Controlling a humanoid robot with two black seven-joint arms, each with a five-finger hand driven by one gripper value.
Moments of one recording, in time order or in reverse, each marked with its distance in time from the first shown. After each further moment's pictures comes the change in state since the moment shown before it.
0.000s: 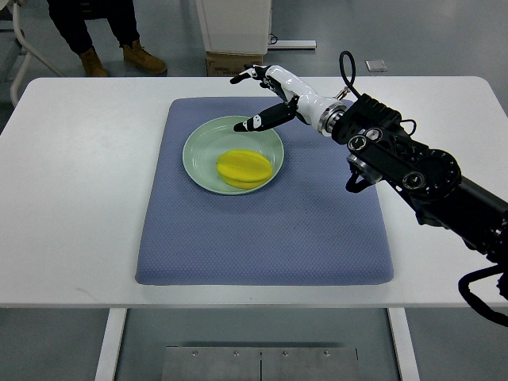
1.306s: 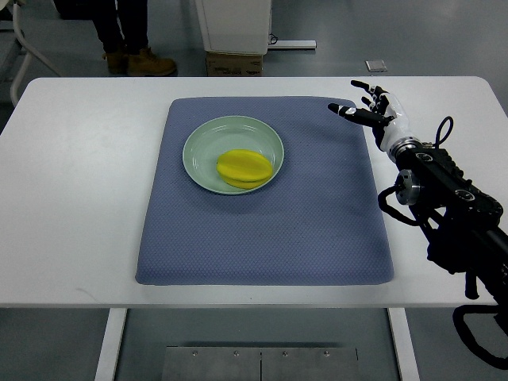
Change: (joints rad) left arm 0.000 0.000 0.000 0.000 0.000 0.000 0.000; right arm -0.228 0.000 0.442 -0.139 0.210 -0.161 0.006
